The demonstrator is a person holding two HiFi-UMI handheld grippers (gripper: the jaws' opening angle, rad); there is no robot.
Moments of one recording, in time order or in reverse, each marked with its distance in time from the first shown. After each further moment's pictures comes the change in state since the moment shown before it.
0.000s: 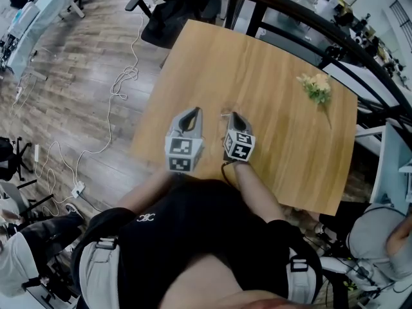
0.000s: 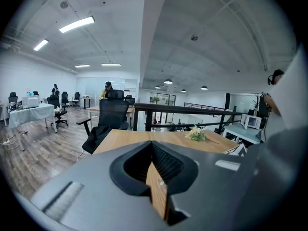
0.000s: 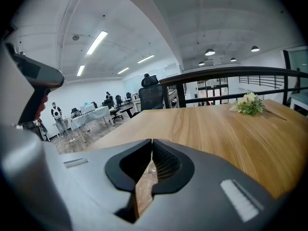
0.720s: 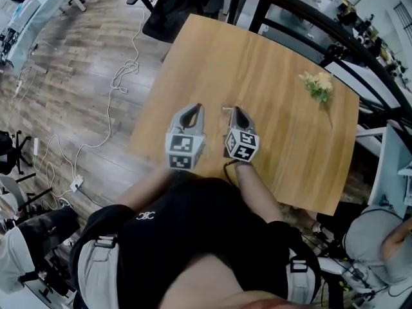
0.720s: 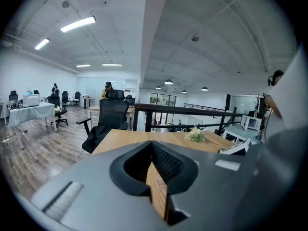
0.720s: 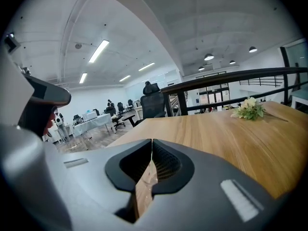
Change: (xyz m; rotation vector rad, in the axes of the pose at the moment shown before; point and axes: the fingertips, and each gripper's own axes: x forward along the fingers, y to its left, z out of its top) left arm 0.002 -0.004 0.000 -0.011 -0.002 -0.001; right arm -0.017 0.005 0.029 0.024 -0.092 0.026
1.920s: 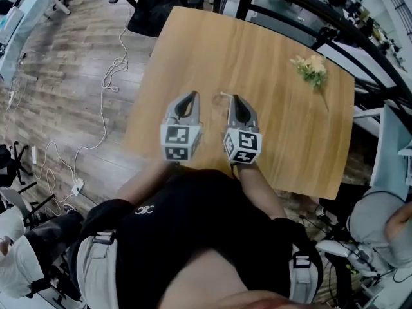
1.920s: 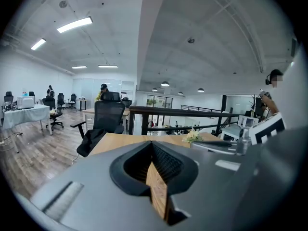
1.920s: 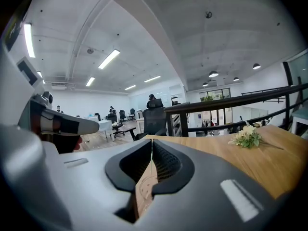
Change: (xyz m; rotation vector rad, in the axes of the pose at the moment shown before) left arm 0.021 -0.012 0.015 0.019 -0.027 -0.040; right arm -0.051 0.016 0.075 -0.120 -0.147 0.006
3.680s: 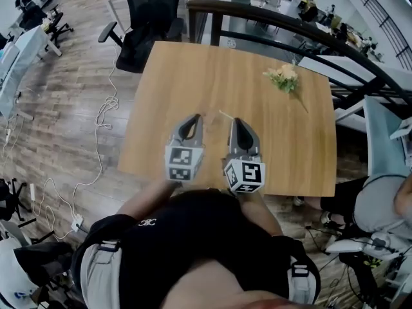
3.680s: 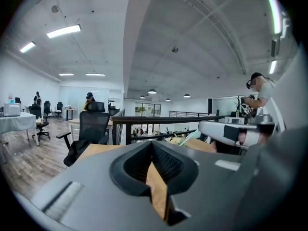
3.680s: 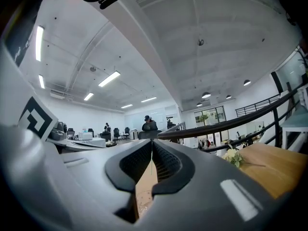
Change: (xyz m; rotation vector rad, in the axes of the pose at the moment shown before) left arm -0.037 -0.090 0.020 0.088 -0.105 -0.139; right arm -0.129 -0.010 0.072 -0.009 -0.270 -0.065
